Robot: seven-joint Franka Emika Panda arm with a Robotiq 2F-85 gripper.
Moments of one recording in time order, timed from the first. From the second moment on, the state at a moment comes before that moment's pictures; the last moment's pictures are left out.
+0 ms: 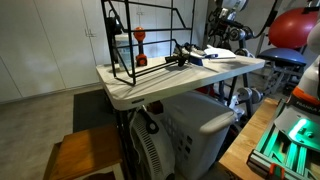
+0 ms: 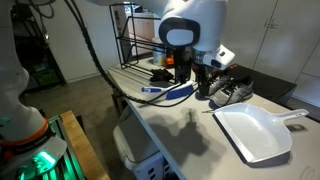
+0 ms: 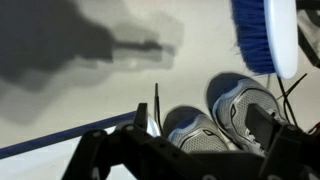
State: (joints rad) arm -0.36 0.35 -0.31 -1.76 0.44 2.18 -0.12
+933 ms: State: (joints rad) arm -0.42 0.50 -0.25 -1.62 0.52 2.19 0.02
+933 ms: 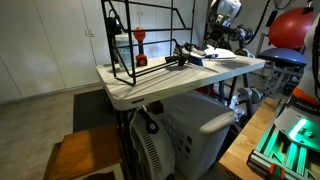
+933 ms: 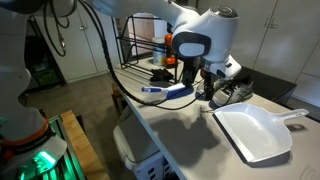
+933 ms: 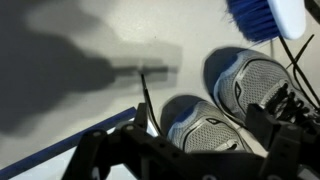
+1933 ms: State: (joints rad) arm -0.53 0.68 -0.18 -1.47 0.74 2.19 0.09
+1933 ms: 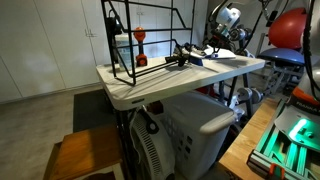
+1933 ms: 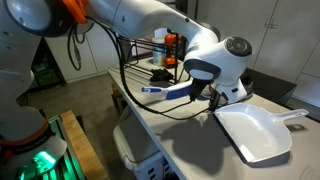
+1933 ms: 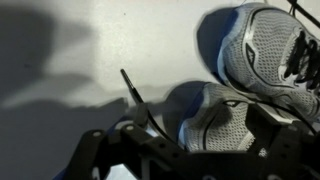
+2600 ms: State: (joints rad) arm -0.54 0.74 -0.17 -1.39 0.77 2.19 0.10
